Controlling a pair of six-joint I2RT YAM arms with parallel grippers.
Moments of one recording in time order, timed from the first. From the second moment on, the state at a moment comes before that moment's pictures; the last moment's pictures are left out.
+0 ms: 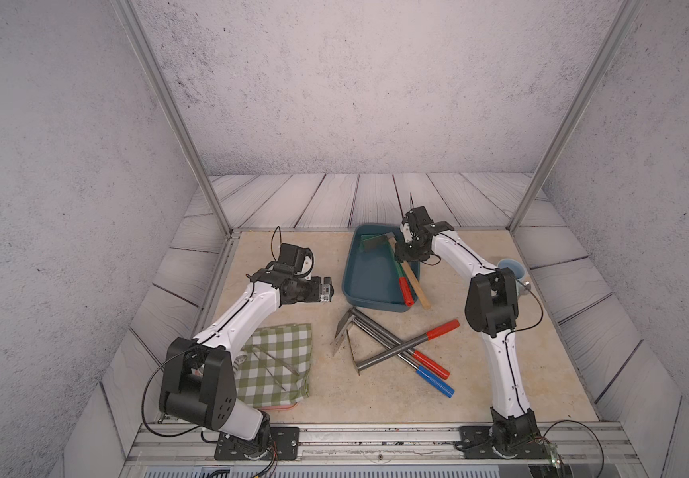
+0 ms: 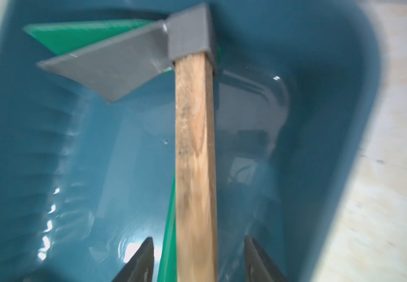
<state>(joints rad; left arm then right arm) -0.31 1.49 1.14 -0.62 0.20 -0.25 0.35 2.30 2.11 -0.85 -0.08 0.18</state>
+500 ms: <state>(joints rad) -0.31 1.36 1.13 -0.65 0.21 -0.40 0.35 1.79 1.66 -0.63 0.01 0.22</state>
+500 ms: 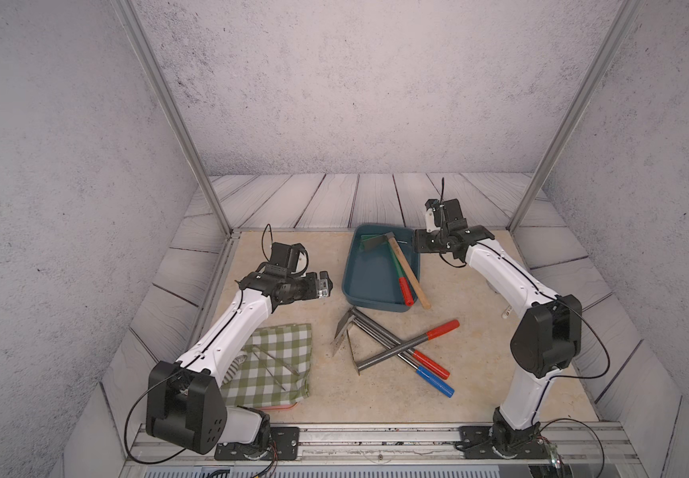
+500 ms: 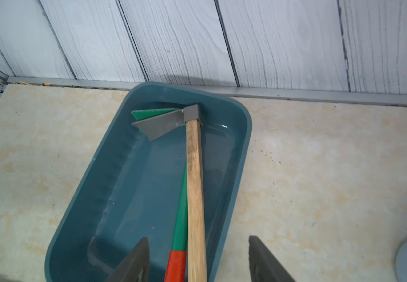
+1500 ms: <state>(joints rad) -0.38 1.22 1.15 -0.80 0.19 -0.67 0.58 1.24 1.16 -0.89 -0.07 0.28</state>
